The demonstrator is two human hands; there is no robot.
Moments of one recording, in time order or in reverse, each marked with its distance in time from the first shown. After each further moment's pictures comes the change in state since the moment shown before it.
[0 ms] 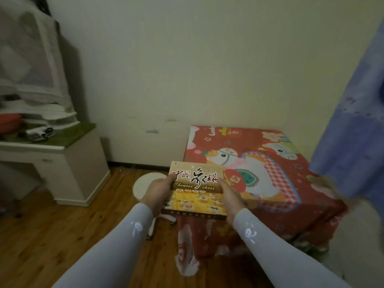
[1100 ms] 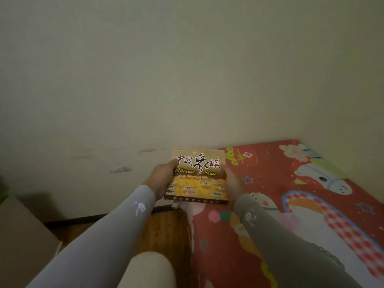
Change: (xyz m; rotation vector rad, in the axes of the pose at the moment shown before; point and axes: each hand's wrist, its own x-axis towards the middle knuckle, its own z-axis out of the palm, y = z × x) left_hand 0.635 0.292 0.009 0.047 -0.252 0.014; right_hand 0.596 -0.197 0.201 0.229 0.220 0.015
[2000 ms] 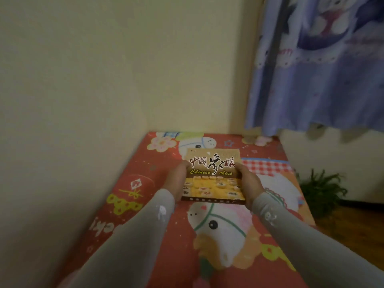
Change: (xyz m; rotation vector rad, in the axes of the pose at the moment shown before) left_hand 0.209 0.057 0.312 0.444 -1.084 -0.021; right_hand 0.102 -0.029 -0.145 0.550 1.105 -0.166
